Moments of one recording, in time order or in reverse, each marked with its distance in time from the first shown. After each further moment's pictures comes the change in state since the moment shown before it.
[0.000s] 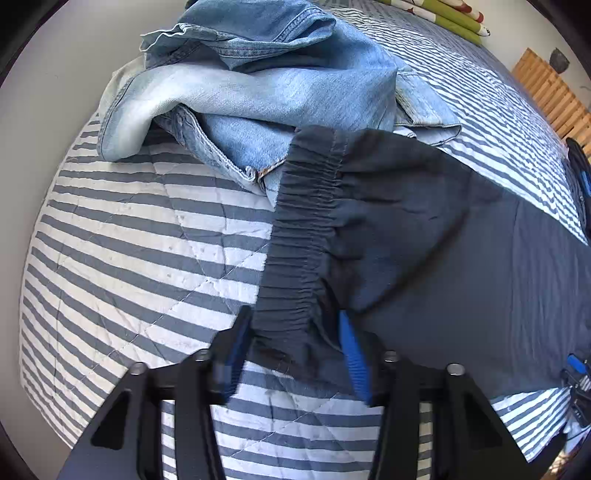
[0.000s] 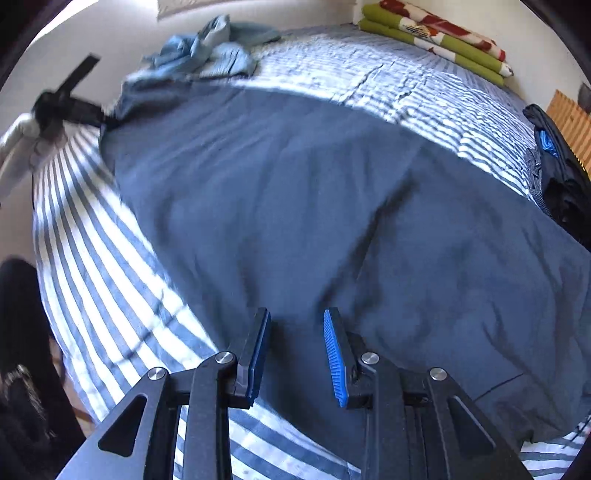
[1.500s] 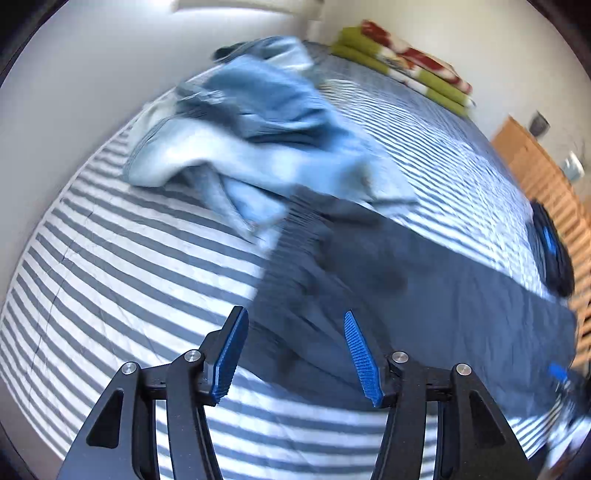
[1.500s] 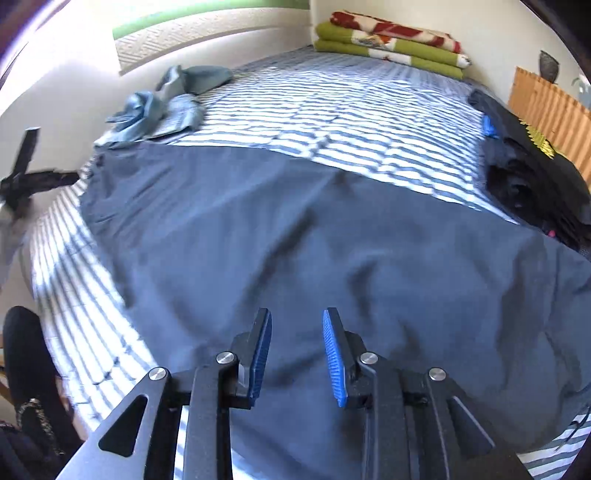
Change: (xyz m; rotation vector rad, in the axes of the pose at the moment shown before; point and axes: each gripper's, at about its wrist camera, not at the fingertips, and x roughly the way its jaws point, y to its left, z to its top) left arm -0.048 0.045 -0.017 -0.138 -0.245 -0.149; right arm -0.018 -0.065 0.017 0.144 -0.127 0.036
